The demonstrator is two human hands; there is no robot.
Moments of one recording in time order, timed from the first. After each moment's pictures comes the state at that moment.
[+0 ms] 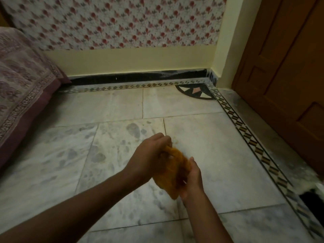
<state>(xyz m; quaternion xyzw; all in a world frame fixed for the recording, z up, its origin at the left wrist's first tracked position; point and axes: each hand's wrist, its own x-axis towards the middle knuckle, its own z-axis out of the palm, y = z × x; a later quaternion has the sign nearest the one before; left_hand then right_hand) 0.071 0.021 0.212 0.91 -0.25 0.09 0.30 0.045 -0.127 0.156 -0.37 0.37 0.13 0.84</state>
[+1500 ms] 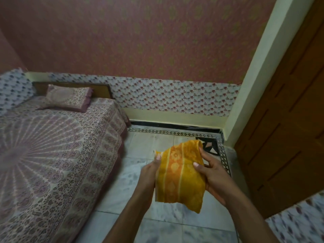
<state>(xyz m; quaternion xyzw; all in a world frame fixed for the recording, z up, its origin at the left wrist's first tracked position) -0.150 0.059 0.994 0.62 0.21 -0.03 0.76 -0.105 -0.140 1.023 -0.61 0.04 0.22 0.75</state>
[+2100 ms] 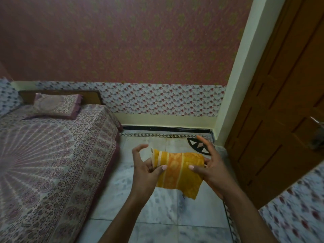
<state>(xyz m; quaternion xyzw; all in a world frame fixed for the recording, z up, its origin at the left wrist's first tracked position) -0.159 0.026 1.006 0.69 0.07 0.09 0.72 -0.117 -0.188 1.029 -0.68 -0.07 0.11 0.72</state>
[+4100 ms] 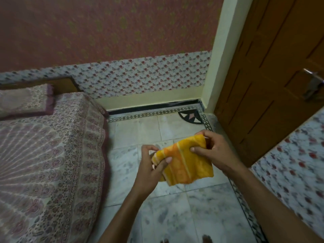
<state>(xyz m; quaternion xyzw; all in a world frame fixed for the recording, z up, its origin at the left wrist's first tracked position) -0.164 0.138 0.949 0.78 -0.04 -0.01 0.63 -0.140 -0.099 1.009 -0.80 -0.03 0.03 0.59</state>
